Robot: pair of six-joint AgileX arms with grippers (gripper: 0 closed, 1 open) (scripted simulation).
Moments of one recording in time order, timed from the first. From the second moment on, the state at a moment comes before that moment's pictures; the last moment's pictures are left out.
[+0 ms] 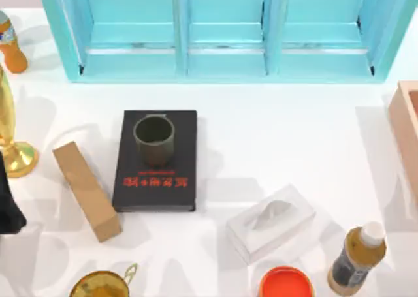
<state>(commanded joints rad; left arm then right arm) 0.00 0.00 0.00 0.00 0.00 0.00 0.00 0.00 0.00 0.00 0.00 0.00</state>
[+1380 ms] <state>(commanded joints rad) 0.00 0.00 0.00 0.00 0.00 0.00 0.47 1.18 1.48 -0.72 0.12 0.36</state>
